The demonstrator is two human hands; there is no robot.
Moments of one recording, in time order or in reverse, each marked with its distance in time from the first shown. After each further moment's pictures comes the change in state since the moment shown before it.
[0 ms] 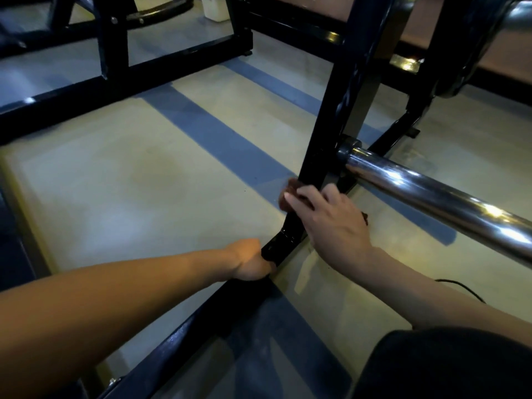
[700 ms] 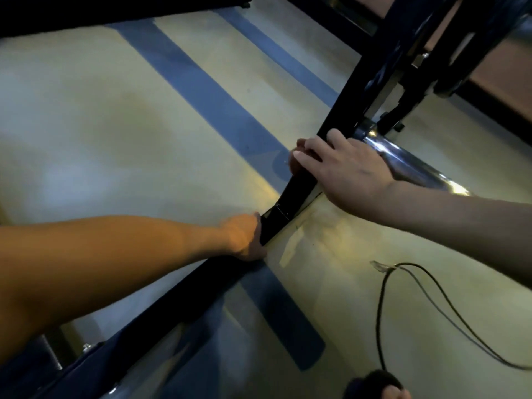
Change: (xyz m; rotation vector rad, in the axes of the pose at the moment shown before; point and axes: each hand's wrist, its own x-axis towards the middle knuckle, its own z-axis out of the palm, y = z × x) left_hand 0.051 -0.032 0.042 0.151 0.141 0.128; right_hand 0.054 0.019 -0.055 -0.410 -0.302 -0.314
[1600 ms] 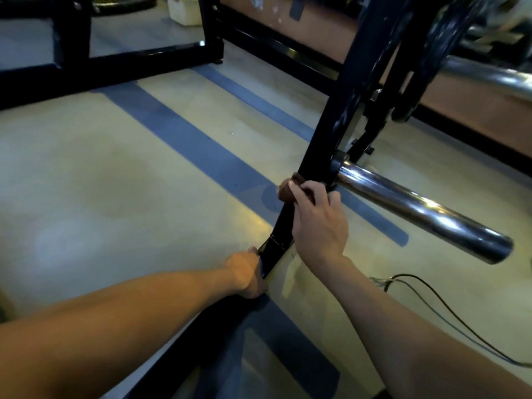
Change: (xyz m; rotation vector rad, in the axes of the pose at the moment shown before) left_hand 0.000 0.005 0.002 -0.027 -0.036 -0.021; right_hand 0.000 -0.086 0.039 0.402 0.395 0.818
